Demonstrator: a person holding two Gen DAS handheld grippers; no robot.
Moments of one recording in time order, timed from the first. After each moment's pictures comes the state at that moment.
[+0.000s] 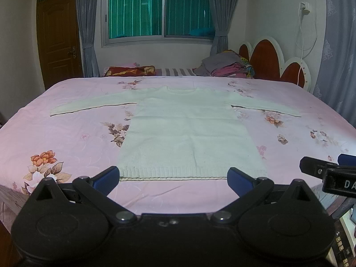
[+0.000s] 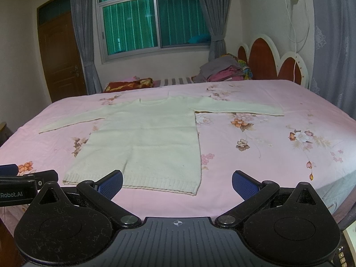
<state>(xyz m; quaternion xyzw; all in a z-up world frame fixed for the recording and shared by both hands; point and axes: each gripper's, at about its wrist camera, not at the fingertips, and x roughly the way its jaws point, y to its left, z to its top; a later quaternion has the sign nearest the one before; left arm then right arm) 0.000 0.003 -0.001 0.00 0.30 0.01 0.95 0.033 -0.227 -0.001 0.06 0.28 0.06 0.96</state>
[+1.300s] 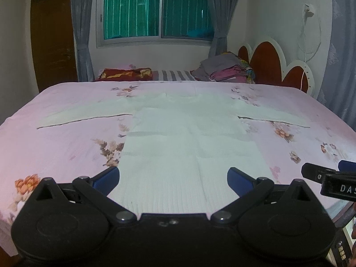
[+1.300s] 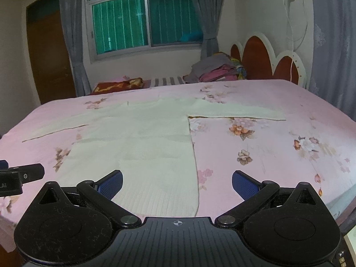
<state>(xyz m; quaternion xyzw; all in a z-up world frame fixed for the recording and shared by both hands) 0.094 0.018 -0.003 -0.01 0.30 -0.01 0.95 0.114 -0.221 -0.013 0.06 0.29 0.03 0.96</state>
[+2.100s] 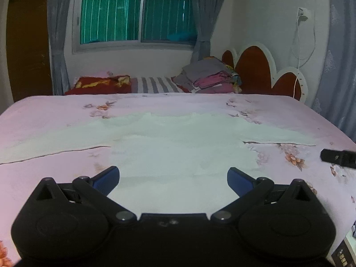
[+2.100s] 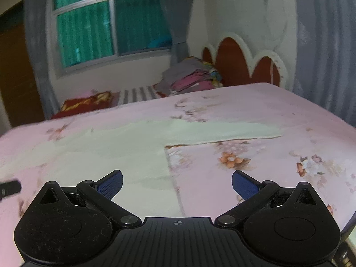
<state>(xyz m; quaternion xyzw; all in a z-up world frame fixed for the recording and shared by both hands) 0.239 0.040 -0.015 -0.01 0.29 -0.07 0.96 0.257 -0.241 -0.010 0.09 0.27 -0.06 0.96</state>
